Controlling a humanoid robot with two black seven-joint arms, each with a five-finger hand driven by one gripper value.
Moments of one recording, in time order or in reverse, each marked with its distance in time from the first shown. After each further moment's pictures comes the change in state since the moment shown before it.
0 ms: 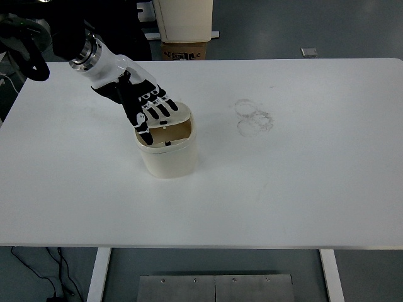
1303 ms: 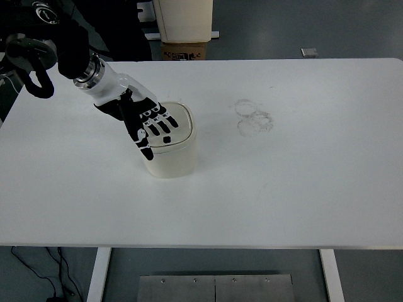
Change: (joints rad) left arm 0.054 0.004 -0.006 -0.019 0.000 0.008 -0.001; right arm 0.000 0.000 0.000 0.000 0.000 0.000 0.000
